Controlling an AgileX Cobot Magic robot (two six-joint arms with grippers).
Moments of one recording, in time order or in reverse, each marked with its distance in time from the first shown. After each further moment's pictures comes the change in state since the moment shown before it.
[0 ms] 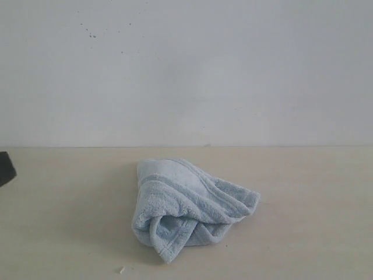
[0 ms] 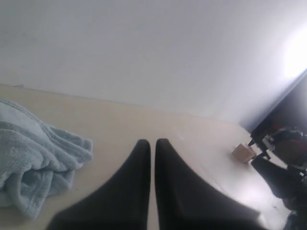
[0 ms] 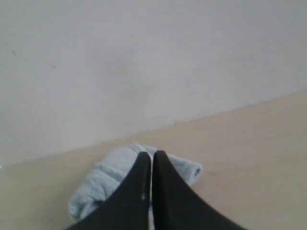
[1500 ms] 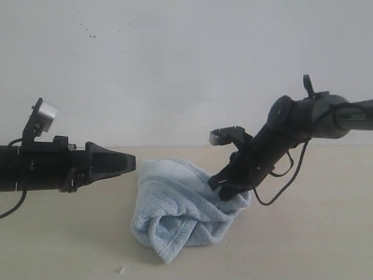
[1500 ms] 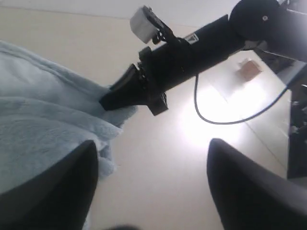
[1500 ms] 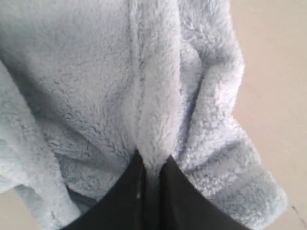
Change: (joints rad) left arm -0.008 1.112 -0.489 -0.032 0.274 0.480; right arm 0.000 1.967 -1.533 0.379 0.788 -0.932
